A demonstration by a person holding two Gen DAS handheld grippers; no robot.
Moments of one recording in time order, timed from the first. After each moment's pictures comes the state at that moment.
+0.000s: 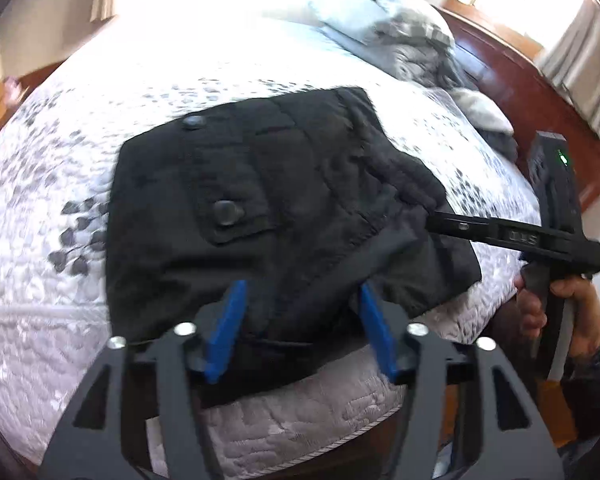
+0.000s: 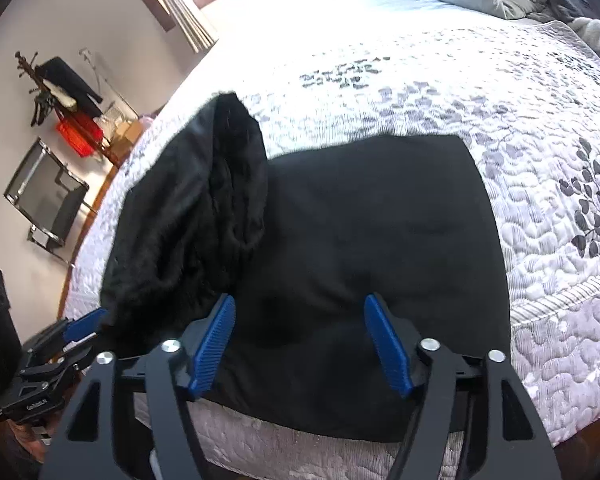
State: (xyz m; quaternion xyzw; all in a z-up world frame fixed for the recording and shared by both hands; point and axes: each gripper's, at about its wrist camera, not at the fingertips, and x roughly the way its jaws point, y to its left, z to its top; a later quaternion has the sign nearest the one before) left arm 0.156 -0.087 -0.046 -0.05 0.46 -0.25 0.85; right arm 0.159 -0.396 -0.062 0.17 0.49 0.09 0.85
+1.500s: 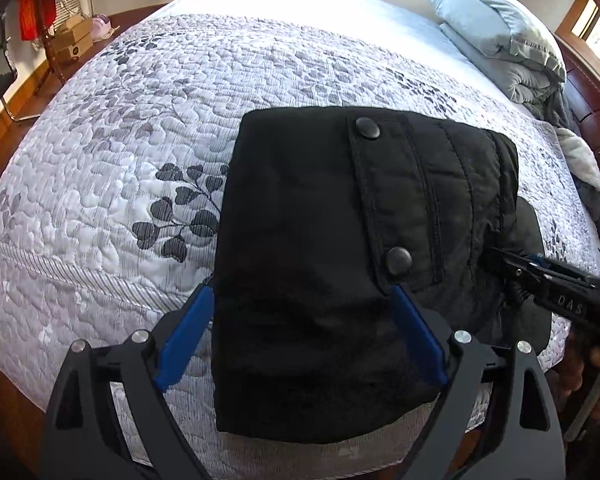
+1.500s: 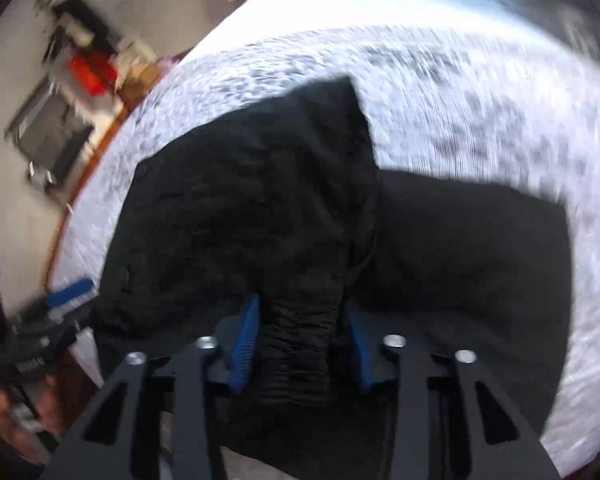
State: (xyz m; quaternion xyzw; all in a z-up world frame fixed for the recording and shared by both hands) left arm 0.198 -0.030 -0.053 -0.07 0.54 -0.07 0.84; right arm 0.220 -0.313 -0.065 0.05 0.54 0.14 0.83
